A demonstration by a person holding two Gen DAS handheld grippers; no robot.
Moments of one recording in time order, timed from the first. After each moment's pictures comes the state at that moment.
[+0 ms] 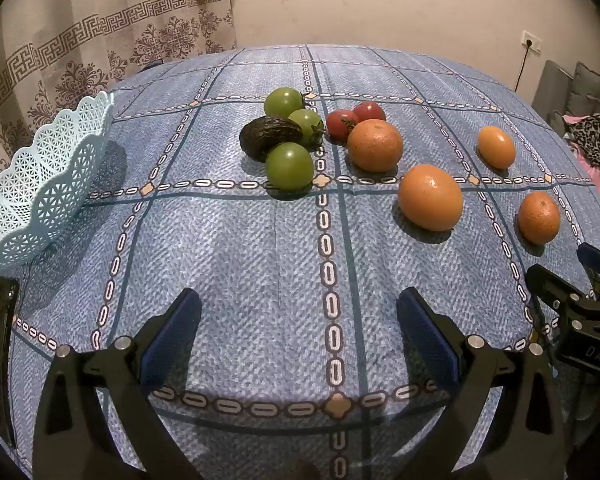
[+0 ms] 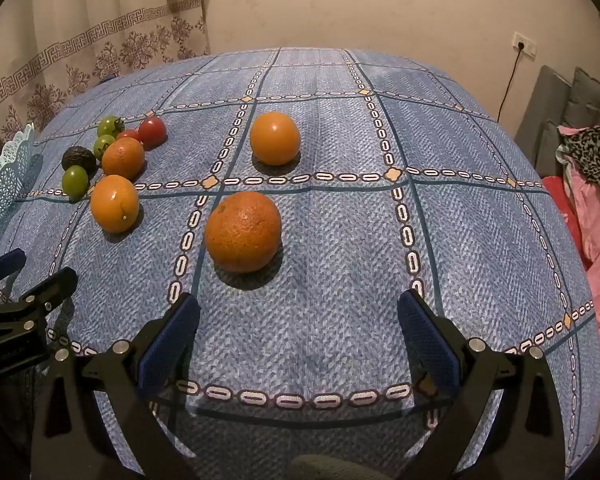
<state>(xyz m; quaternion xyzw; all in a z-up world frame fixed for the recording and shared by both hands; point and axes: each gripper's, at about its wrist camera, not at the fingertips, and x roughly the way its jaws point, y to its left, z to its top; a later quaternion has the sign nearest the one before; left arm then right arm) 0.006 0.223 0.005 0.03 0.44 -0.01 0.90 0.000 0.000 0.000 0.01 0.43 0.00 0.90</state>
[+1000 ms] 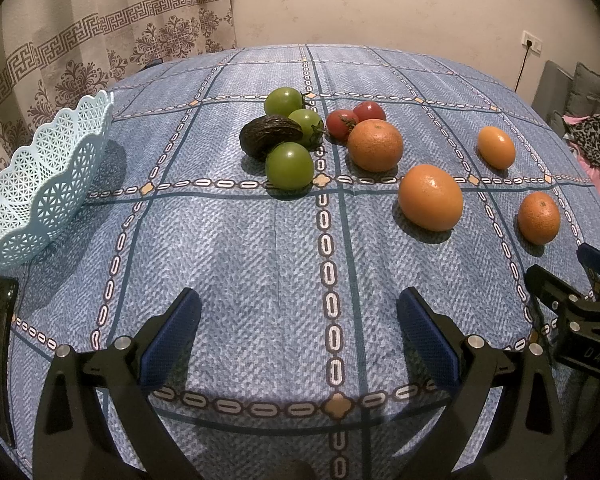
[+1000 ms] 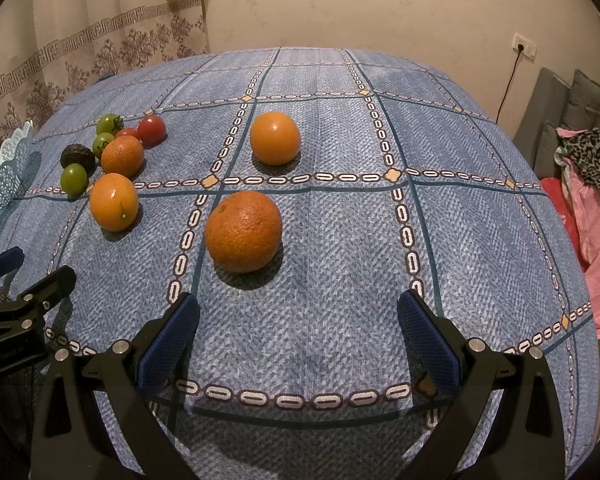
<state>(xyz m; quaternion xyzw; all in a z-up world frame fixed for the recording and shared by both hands) 0.005 0.223 0.005 0.03 0.44 -0.01 0.90 0.001 0.004 0.001 0.01 0.43 -0.01 0.90</state>
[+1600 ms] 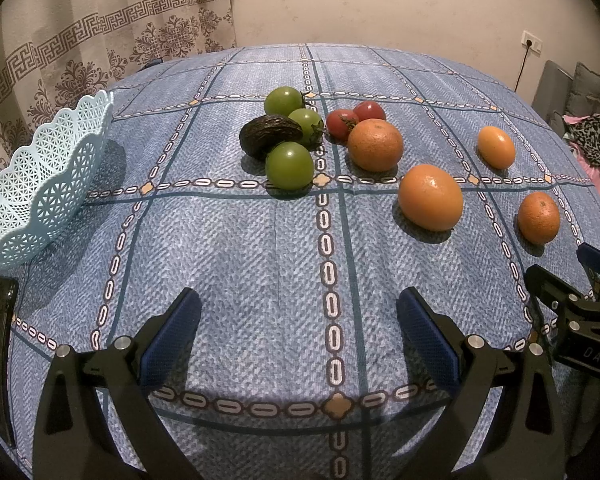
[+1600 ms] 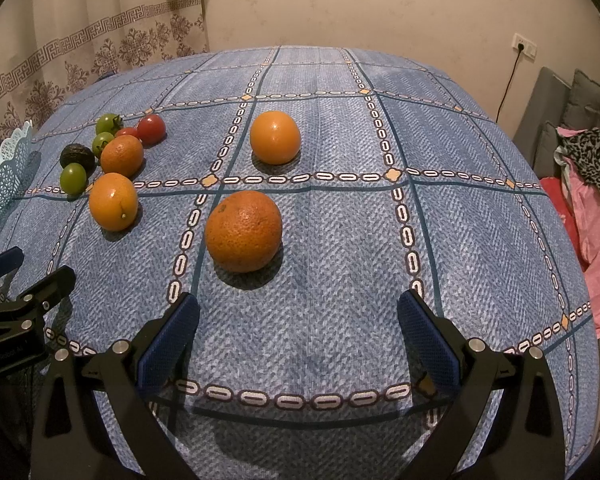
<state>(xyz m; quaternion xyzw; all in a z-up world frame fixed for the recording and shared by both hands) 0.005 0.224 0.005 0.03 0.44 -0.01 0.90 0.002 0.002 -0.001 0.01 0.44 -0.01 0.90</state>
